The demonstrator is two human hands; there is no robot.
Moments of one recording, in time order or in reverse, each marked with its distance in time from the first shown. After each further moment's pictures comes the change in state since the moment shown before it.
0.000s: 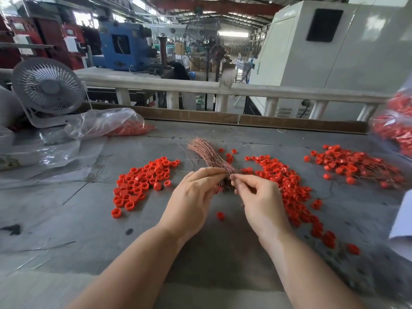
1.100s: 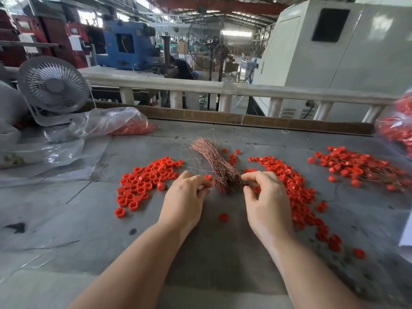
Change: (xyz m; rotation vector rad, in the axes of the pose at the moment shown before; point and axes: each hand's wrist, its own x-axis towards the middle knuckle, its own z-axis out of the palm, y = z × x) left_hand 0.004 -0.019 0.005 0.096 0.030 -0.337; right_hand -0.001 0.004 -0.004 -0.428 0.118 -0.215
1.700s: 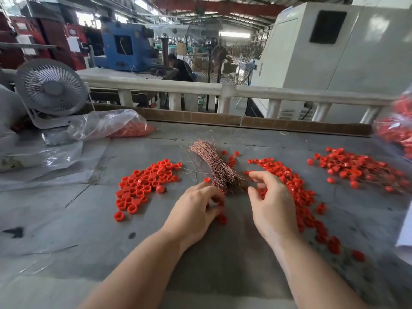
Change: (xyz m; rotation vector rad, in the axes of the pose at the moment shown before) left_hand -0.008 0.007 0.000 -0.054 -0.195 0.197; right_hand 0.006 0.010 0.000 0.048 -0.003 0.087
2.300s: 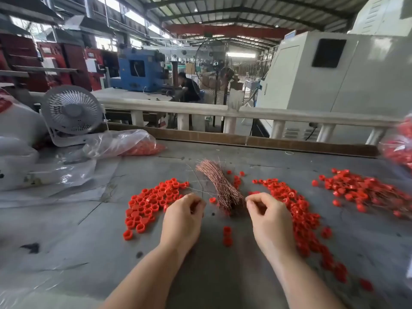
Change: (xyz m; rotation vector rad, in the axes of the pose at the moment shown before) left_hand 0.008 -0.012 -0.007 -0.196 0.326 -0.371; right_hand 0.007 -0.008 0.002 0.119 -0.033 0.038
